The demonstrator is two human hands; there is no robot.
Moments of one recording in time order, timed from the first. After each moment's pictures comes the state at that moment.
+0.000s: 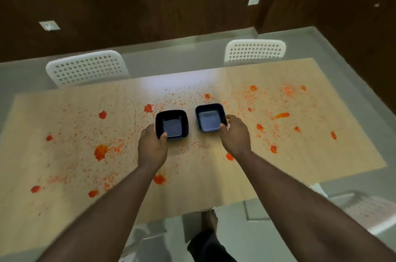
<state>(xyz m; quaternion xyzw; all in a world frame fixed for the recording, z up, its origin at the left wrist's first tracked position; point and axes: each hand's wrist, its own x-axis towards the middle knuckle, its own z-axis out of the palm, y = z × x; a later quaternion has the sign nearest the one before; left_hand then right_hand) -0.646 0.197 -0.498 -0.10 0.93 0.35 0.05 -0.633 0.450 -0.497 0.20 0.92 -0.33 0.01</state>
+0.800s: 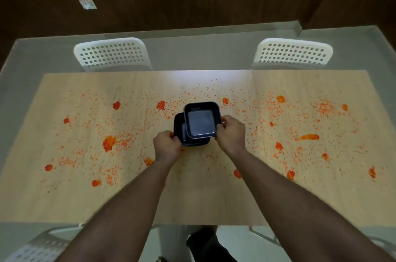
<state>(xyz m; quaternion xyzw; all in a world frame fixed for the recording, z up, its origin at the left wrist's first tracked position) -0.690 0.232 -0.549 -0.28 0.85 0.43 0.11 -0.713 0.434 -0.521 0.15 0.89 -0.43 0.05</state>
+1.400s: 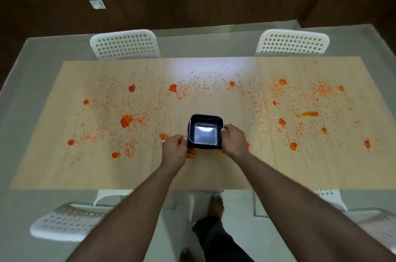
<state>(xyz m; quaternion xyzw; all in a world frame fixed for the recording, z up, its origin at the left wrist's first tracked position) -0.564 0.215 -0.523 -0.22 0.78 0.57 0.12 -0.600 0.408 -0.533 0.16 0.88 -0.43 0.14</state>
